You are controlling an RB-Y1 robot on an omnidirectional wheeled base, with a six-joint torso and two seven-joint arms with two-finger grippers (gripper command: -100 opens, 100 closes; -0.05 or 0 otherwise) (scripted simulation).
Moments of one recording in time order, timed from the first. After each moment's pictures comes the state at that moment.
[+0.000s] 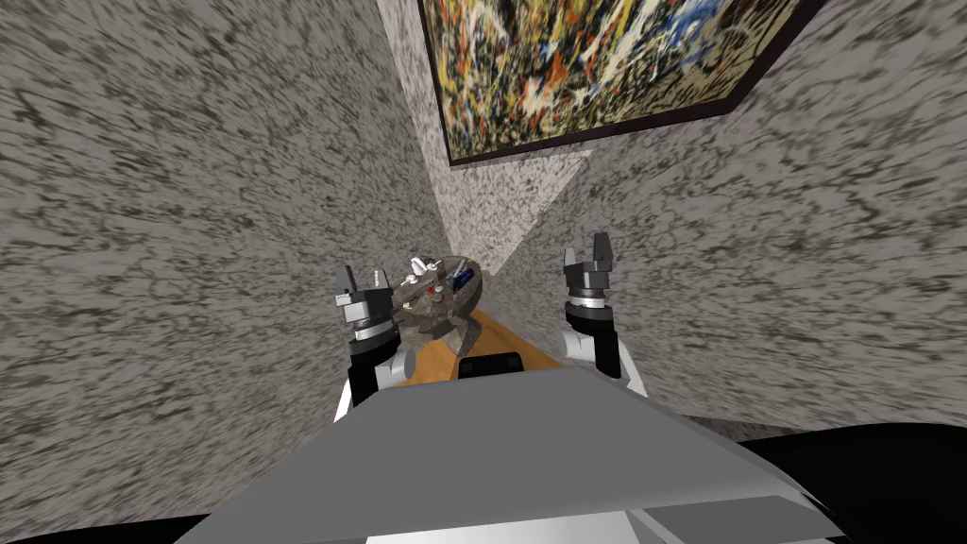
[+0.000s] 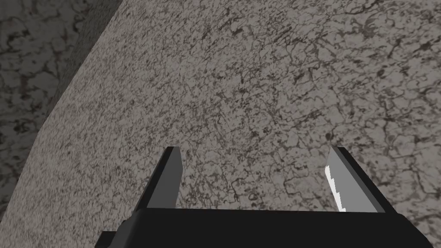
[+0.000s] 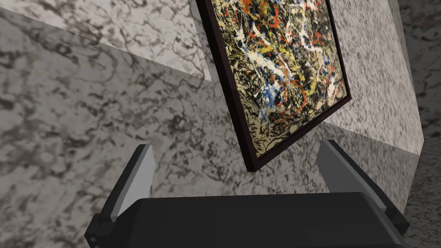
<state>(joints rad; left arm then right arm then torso) 0.50 -0.05 0.06 -2.28 -0.06 -0.56 0.09 0.47 0.03 -0.06 -2.30 0.09 -0.49 -0.03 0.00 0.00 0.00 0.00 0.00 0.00</state>
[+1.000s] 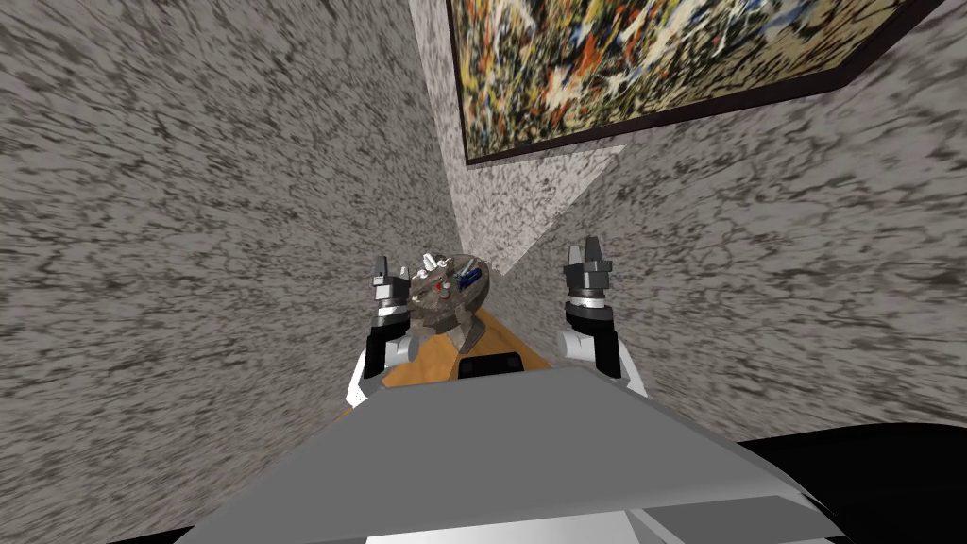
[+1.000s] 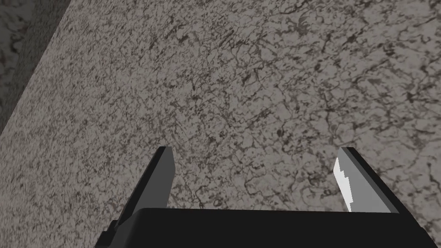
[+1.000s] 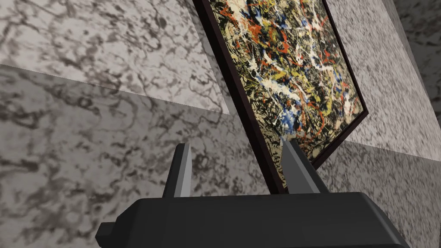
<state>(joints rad) 0.32 0.10 0.04 -2.15 0.03 -0.35 0.03 0.47 0.03 -0.06 -2.30 0.09 -0.49 -0.03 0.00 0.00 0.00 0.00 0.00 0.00</state>
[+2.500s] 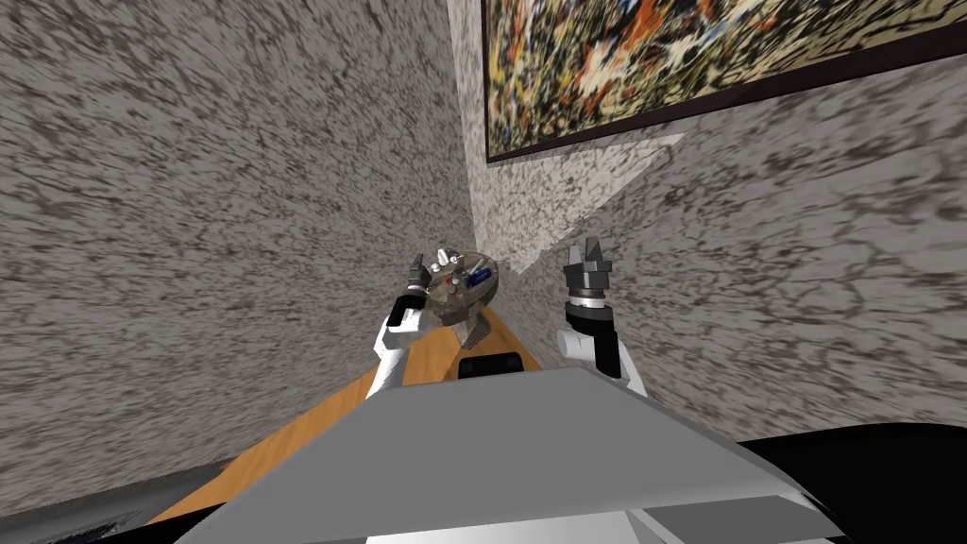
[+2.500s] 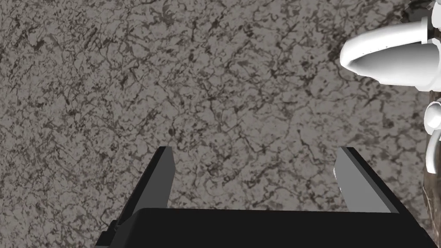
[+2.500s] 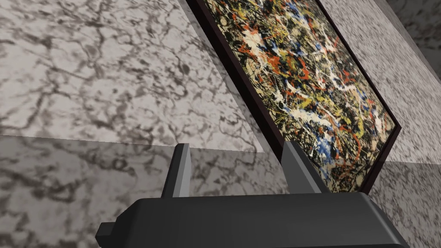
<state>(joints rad) 0.00 0.18 0.02 -1.84 0.17 0.03 -0.06 0.47 0.03 -0.06 -2.30 0.09 -0.49 -0.03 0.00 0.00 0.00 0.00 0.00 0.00</state>
